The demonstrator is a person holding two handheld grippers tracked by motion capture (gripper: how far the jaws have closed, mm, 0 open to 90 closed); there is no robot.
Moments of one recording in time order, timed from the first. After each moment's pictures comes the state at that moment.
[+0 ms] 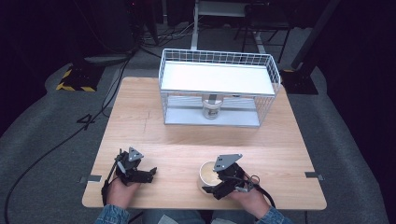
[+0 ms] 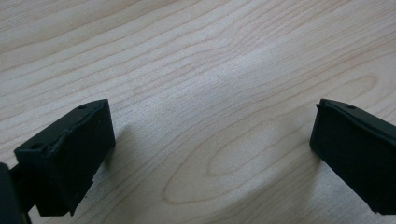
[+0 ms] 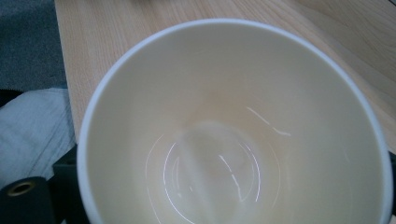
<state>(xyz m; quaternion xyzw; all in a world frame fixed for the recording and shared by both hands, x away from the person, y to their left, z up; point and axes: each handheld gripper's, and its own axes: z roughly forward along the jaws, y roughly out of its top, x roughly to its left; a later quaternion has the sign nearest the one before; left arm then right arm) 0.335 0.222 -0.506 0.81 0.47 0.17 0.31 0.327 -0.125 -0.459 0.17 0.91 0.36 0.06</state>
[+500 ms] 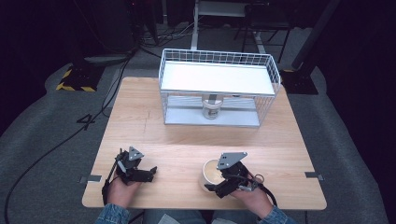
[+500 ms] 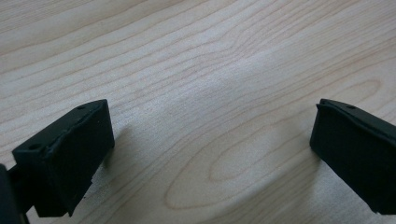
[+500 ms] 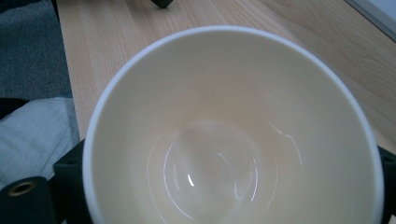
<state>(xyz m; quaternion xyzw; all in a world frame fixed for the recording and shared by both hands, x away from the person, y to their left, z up) 0.337 0.221 -0.506 0.80 0.48 0.17 0.31 0.326 -0.133 -0.444 0.17 0.91 0.37 0.07</state>
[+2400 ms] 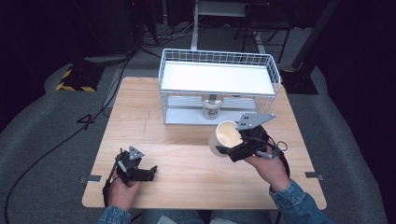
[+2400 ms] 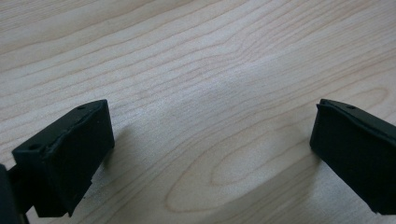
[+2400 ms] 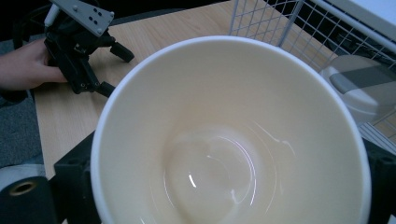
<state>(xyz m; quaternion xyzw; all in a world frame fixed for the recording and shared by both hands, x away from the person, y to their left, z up) 0.338 0.219 -0.506 0.80 0.49 0.17 0.31 0.371 -0.161 -0.330 0.20 0.87 0.42 0.14</state>
